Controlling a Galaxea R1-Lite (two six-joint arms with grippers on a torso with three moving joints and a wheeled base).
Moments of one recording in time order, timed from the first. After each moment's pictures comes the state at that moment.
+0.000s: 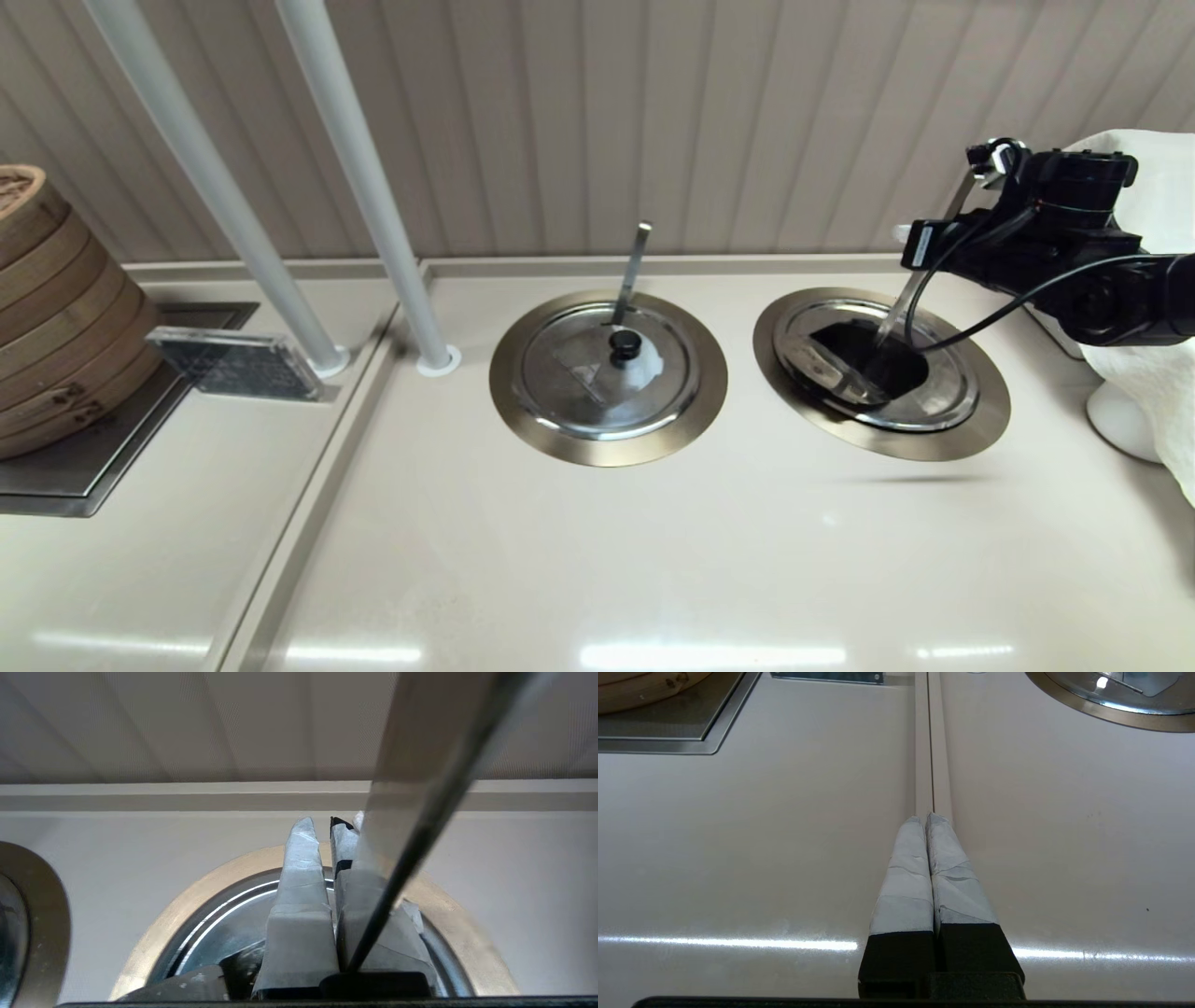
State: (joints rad) left arm 0.00 0.00 0.00 0.00 0.00 0.00; right arm -0.09 2.04 -1.49 -0.50 0.13 0.01
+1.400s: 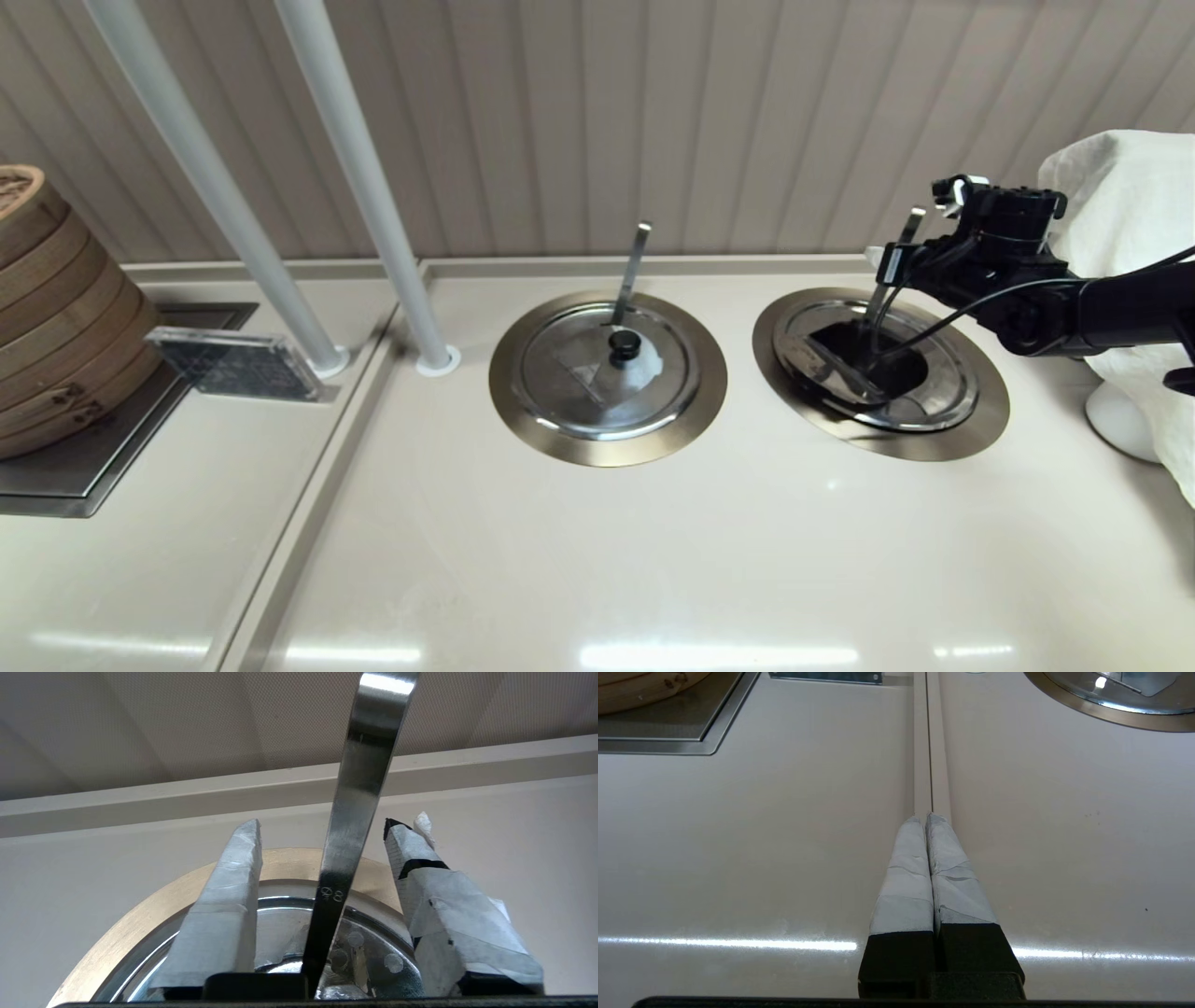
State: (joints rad) left arm 0.00 0.00 0.00 0.00 0.00 0.00; right arm -0.07 2.24 -1.66 -0.50 0.00 0.07
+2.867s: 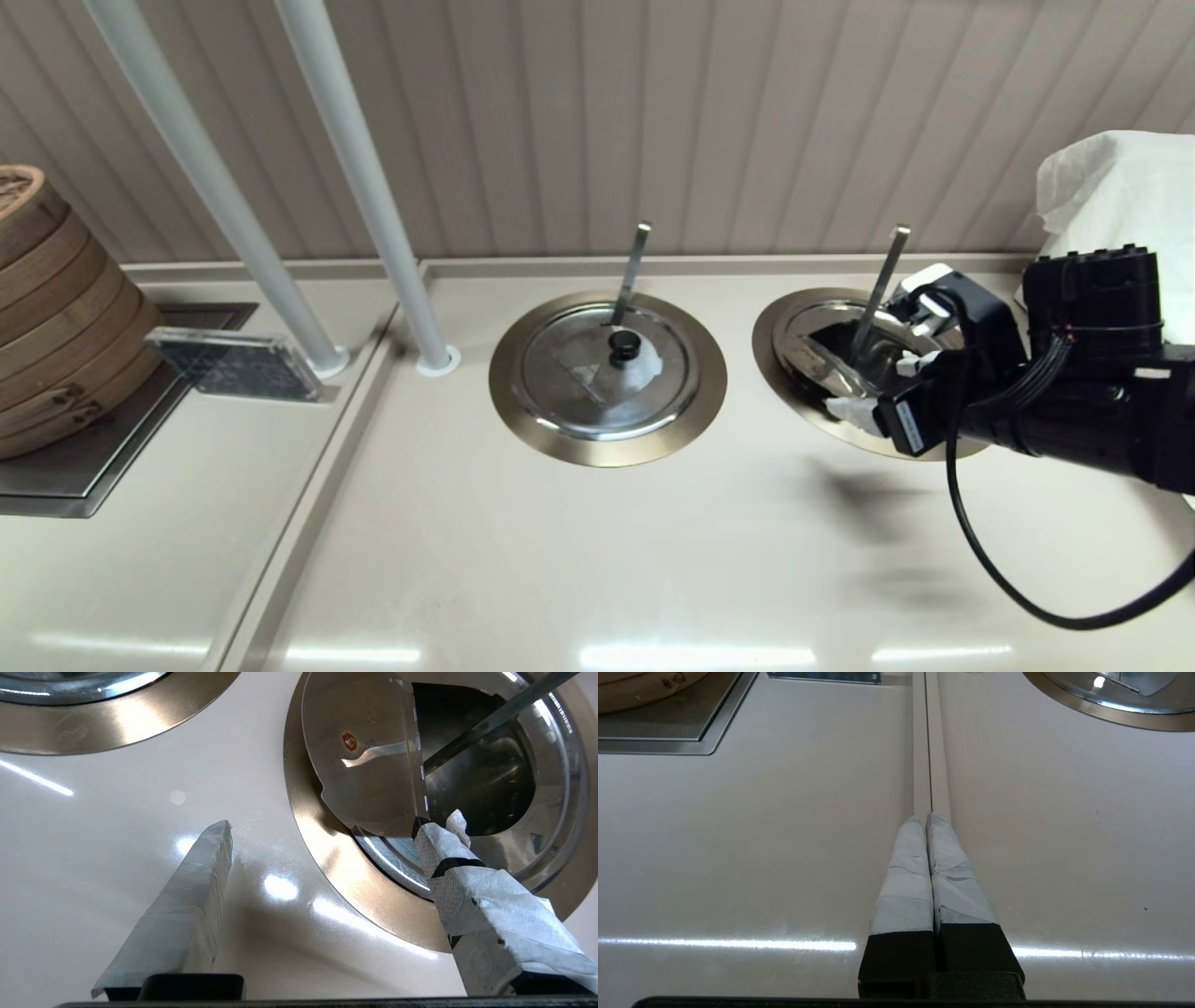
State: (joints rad) left arm 0.00 0.00 0.00 0.00 0.00 0.00; right arm 0.27 1.58 -0.83 -0.29 -0.07 -0.29
